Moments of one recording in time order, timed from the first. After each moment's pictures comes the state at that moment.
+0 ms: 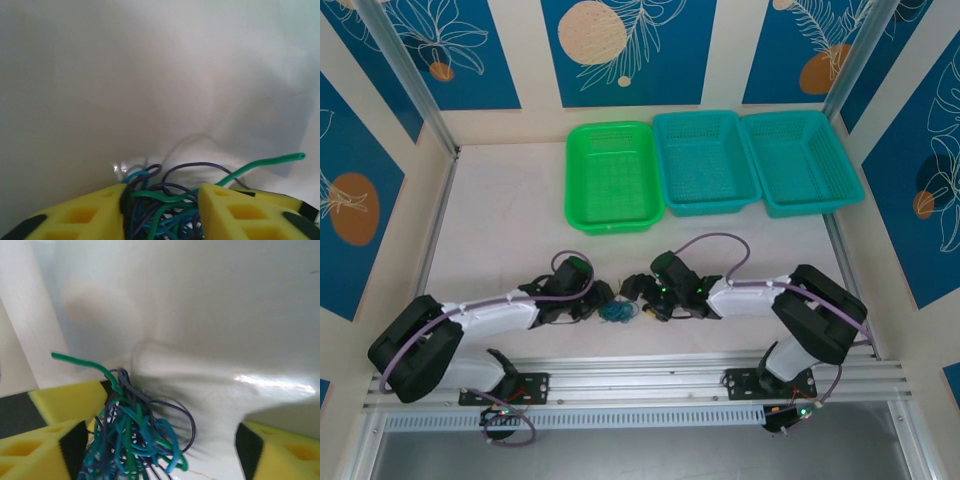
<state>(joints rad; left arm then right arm) -0.75 1.30 0.47 -0.07 0.15 -1.25 0.88 1.51 0.58 0.12 -0.24 1.32</state>
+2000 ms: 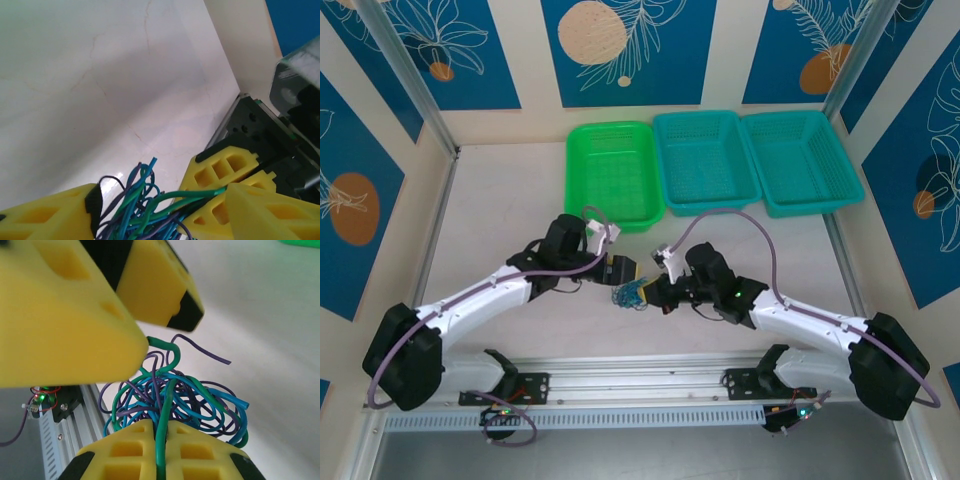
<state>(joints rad) -0.65 1.27 0.77 -0.15 0.63 -0.57 0.80 1.10 0.53 0.02 -0.42 0.38</state>
